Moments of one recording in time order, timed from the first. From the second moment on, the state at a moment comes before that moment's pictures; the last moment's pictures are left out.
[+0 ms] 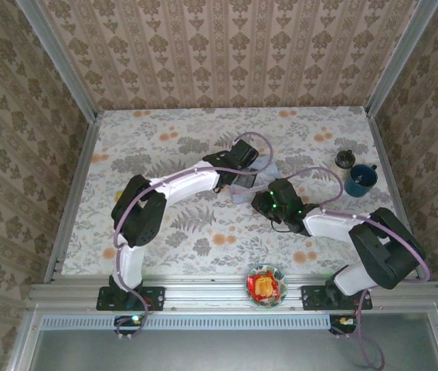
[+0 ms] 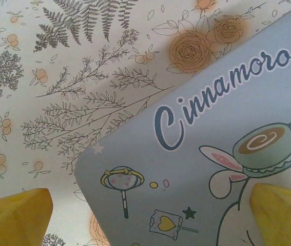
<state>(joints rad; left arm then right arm) -0.87 2.01 1.55 -0.51 -0.34 -0.30 0.53 1.47 0.57 0.15 -0.03 1.06</state>
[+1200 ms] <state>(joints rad) -0.87 1.97 1.43 -0.35 -0.35 -0.35 0.42 1.57 0.85 -0.26 0.04 0.72</state>
